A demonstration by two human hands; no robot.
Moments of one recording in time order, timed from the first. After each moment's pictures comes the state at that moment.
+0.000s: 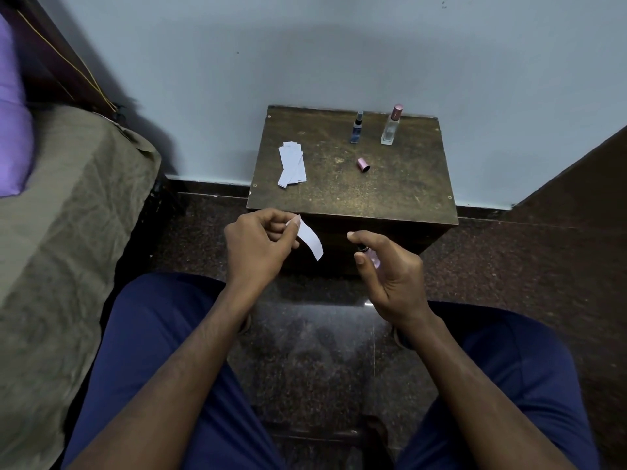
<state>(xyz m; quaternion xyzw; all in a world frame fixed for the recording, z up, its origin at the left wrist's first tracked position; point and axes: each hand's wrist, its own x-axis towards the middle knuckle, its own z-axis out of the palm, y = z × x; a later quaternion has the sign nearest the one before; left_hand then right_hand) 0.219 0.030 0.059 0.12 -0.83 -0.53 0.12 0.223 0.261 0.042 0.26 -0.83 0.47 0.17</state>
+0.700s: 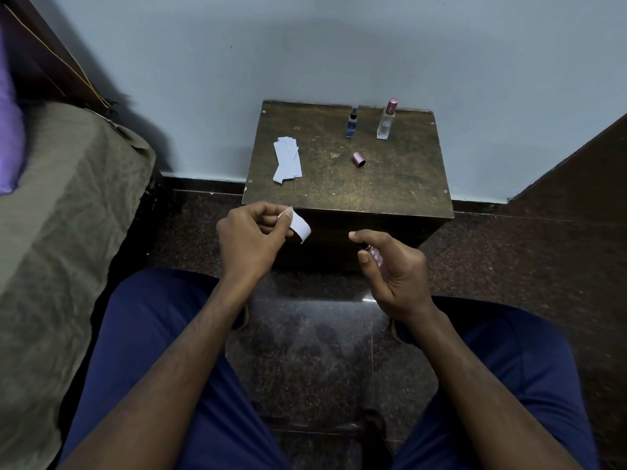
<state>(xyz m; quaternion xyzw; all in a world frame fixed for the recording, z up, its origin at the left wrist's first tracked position) 0.216 0.024 0.052 0.13 -0.82 -0.54 0.13 0.227 0.273 0.040 0.27 -0.83 0.46 0.18</state>
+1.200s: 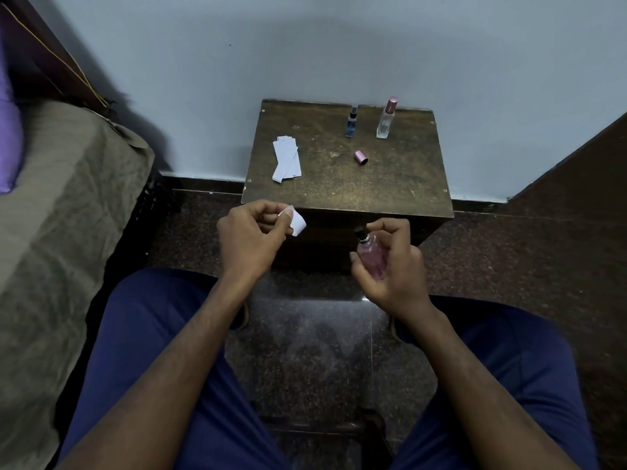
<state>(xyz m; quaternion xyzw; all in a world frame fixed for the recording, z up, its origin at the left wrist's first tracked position) 0.217 0.025 0.053 0.13 -0.83 -0.53 0.12 0.225 0.271 0.037 0.20 -0.86 0.46 0.12</state>
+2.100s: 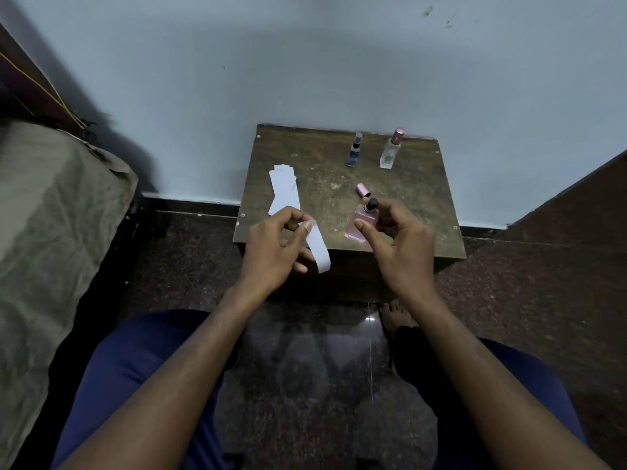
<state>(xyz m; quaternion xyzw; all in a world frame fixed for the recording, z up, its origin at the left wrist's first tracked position) 0.151 0.036 0.030 0.05 -0.81 -0.58 0.03 0.129 0.250 0.042 0.08 -0.87 0.47 0.14</state>
